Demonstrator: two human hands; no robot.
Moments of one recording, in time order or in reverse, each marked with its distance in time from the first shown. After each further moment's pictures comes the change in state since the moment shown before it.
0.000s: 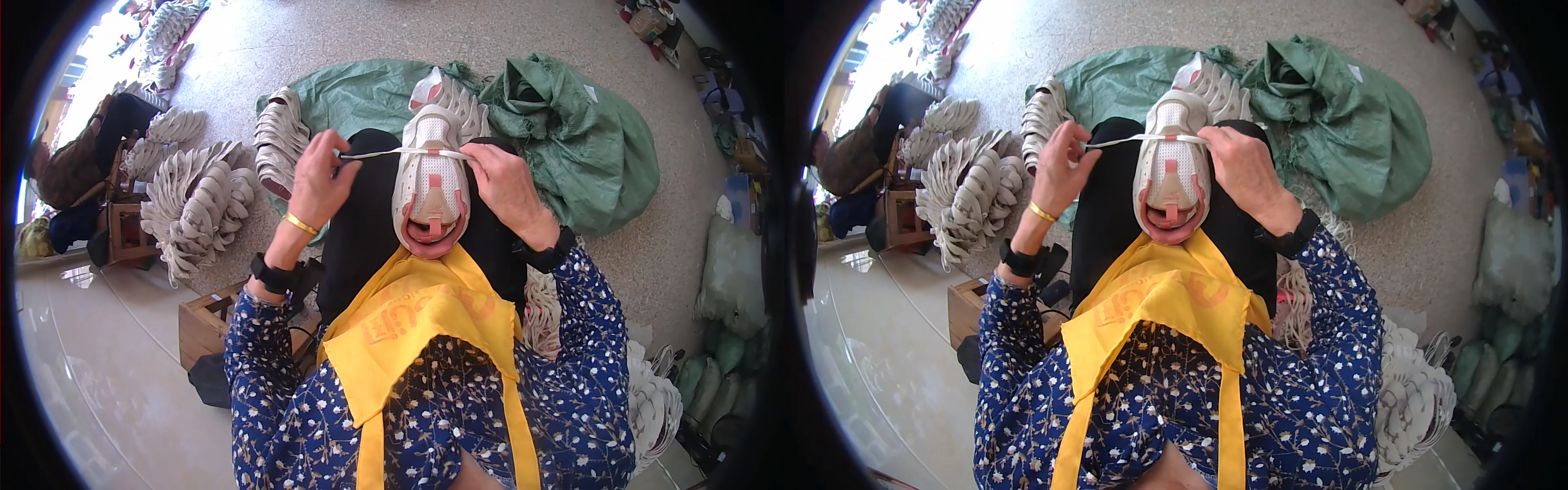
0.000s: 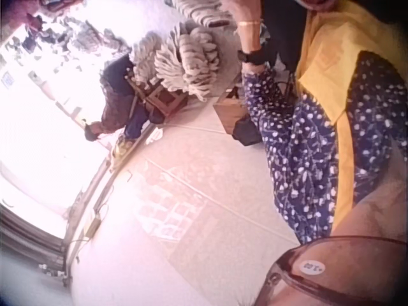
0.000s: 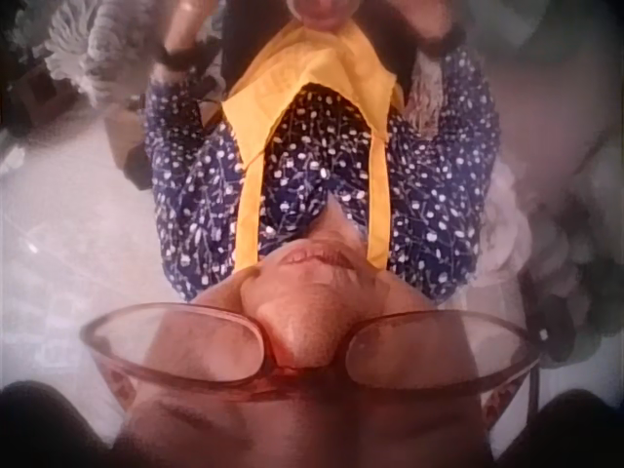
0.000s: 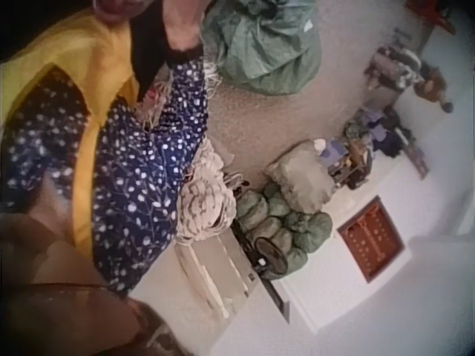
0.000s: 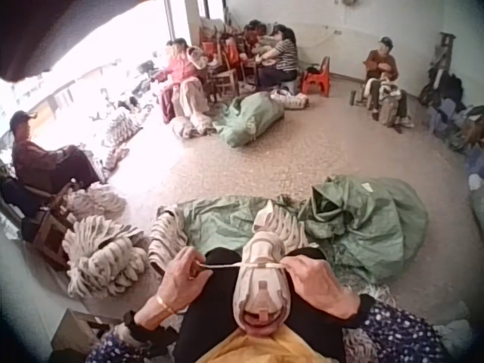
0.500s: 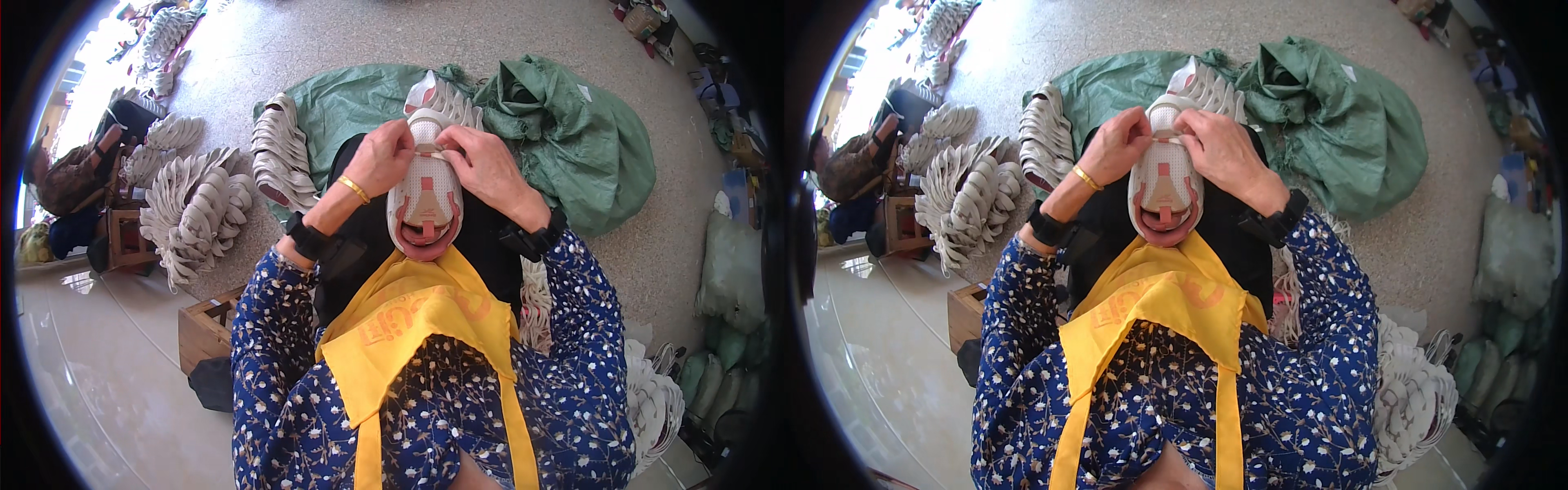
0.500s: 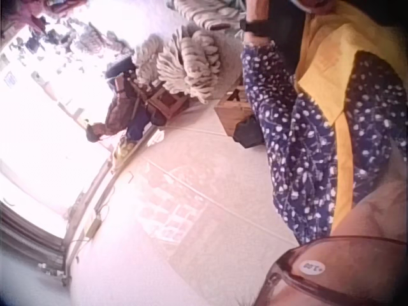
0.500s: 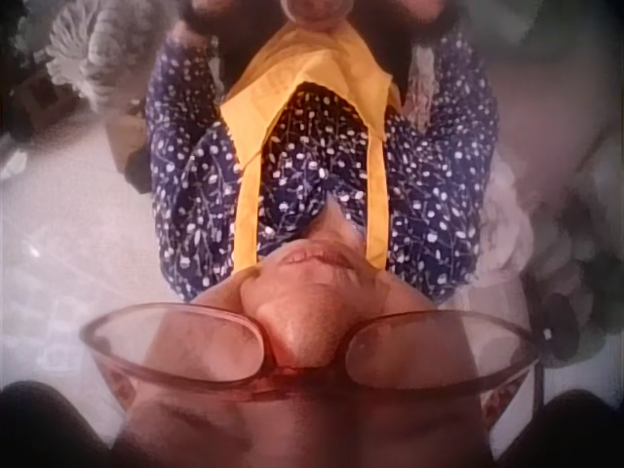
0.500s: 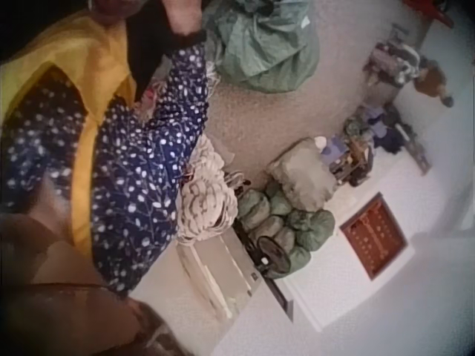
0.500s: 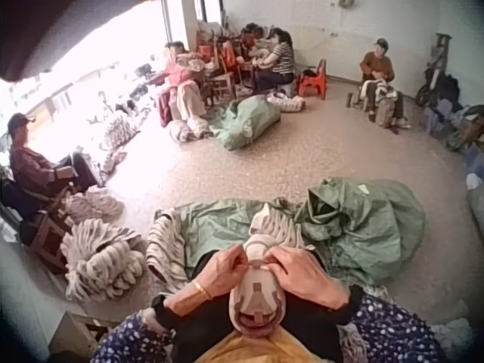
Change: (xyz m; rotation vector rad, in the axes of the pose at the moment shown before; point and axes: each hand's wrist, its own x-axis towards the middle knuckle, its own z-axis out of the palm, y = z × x) left_hand 0.050 0.011 0.069 -0.207 -0.162 0.175; right_hand 0.034 -0.008 -0.004 0.191 -0.143 0.104
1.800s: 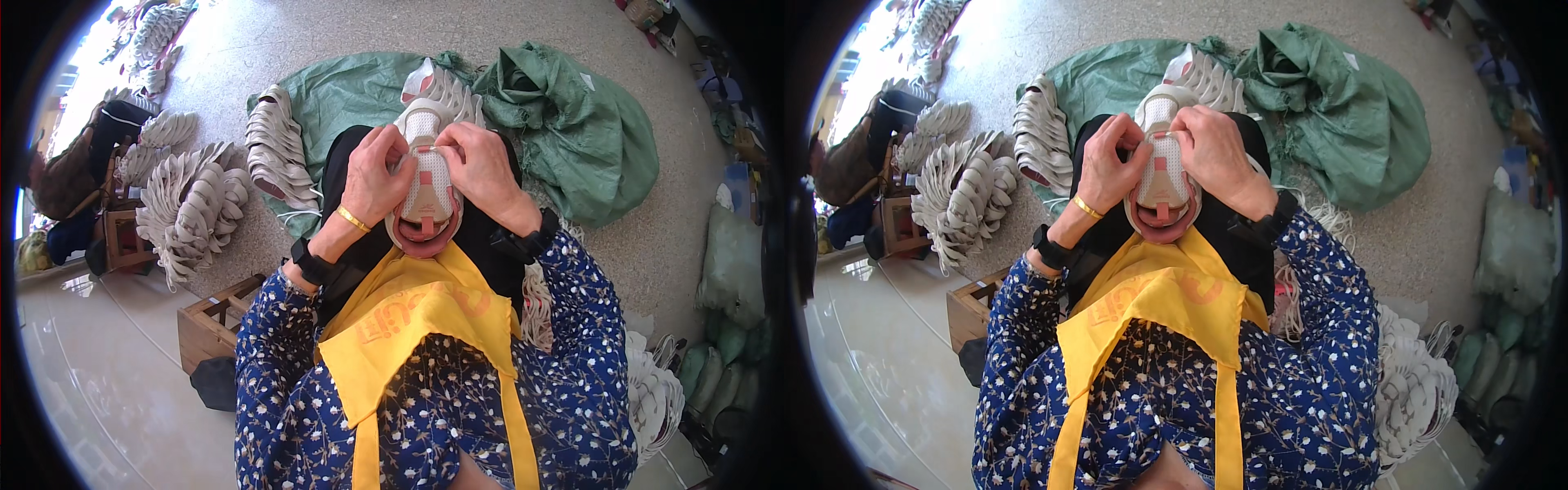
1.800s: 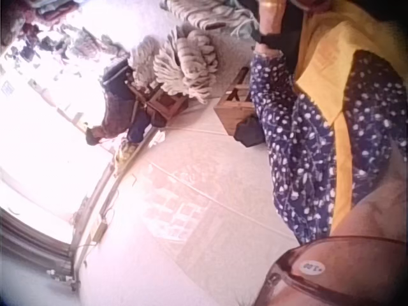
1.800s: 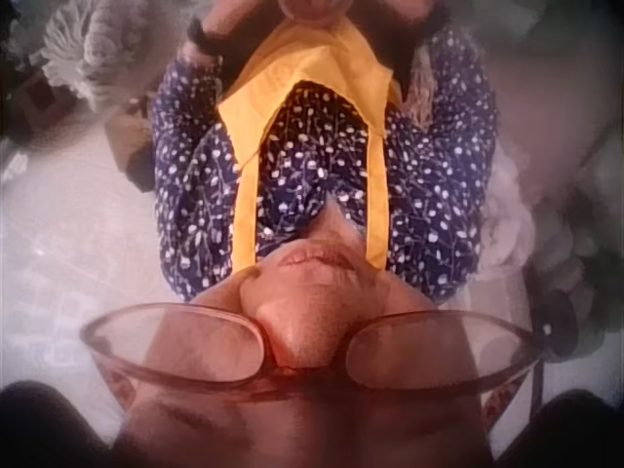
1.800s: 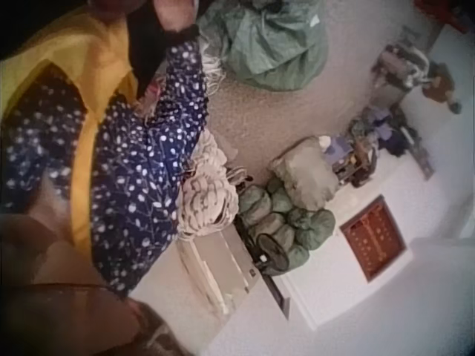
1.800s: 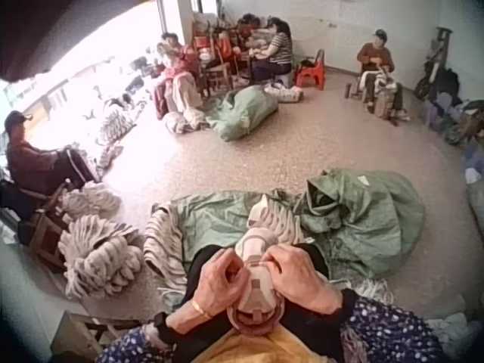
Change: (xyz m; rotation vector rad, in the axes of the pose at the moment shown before) left_hand -0.026 0.033 0.012 -0.023 0.241 -0.041; right_hand -0.004 -0.001 0.020 -0.009 0.146 0.041
